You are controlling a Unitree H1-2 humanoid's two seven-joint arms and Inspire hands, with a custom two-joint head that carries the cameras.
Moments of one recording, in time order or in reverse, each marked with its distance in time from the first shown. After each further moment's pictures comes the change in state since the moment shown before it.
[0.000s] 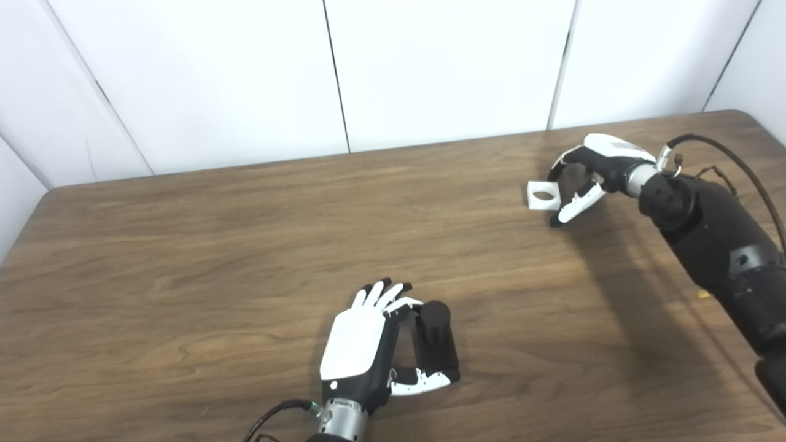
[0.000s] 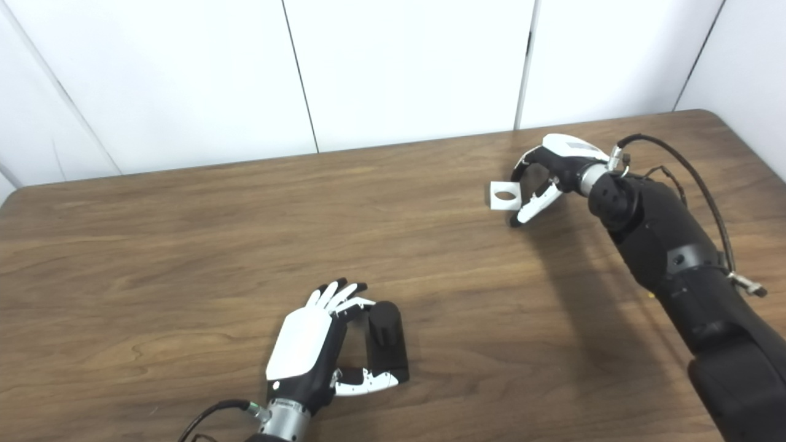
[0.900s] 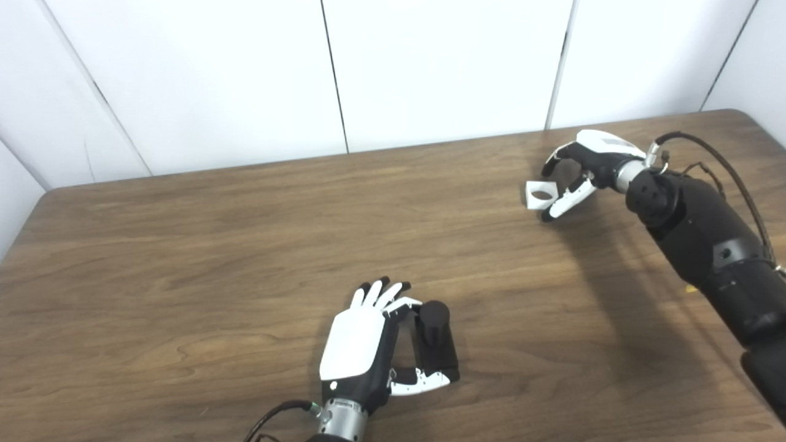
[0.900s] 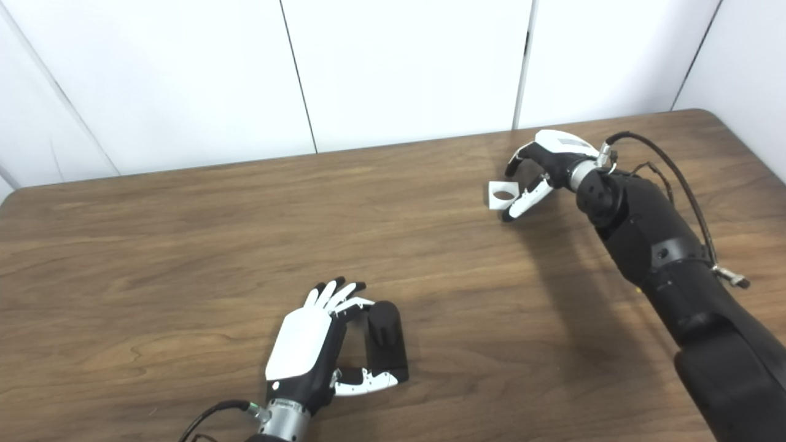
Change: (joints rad) left arm 0.002 -0.004 -0.002 0.000 0.012 0.003 0.000; right arm -0.027 0.030 0.023 0.039 -0.002 0.017 -0.042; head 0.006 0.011
